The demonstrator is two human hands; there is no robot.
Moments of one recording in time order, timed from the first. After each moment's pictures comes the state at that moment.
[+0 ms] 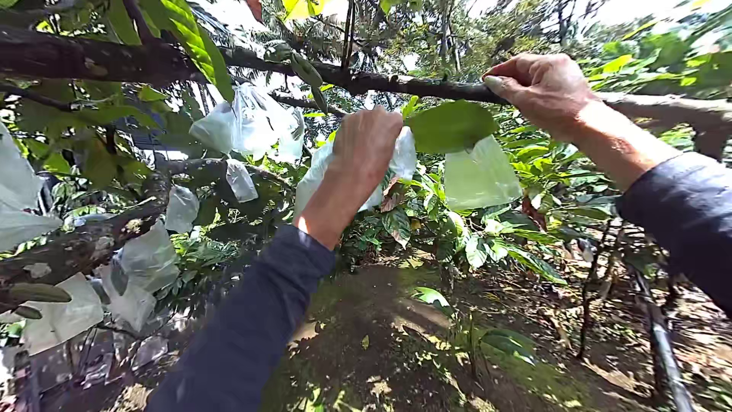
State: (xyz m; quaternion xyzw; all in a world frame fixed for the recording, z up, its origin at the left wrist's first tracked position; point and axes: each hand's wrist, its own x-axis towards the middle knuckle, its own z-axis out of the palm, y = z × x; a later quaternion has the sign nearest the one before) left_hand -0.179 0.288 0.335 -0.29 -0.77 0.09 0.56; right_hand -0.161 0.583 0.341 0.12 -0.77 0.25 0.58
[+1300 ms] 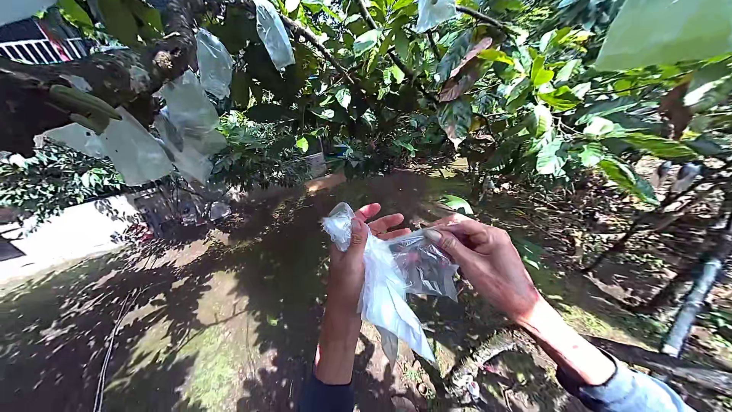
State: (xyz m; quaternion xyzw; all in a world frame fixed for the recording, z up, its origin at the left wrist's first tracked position) left_hand -0.156 0.146 -0.019 -0.28 -0.39 -0.88 0.06; right_hand -0.151 0.356 -0.013 0.30 -0.72 0.56 0.28
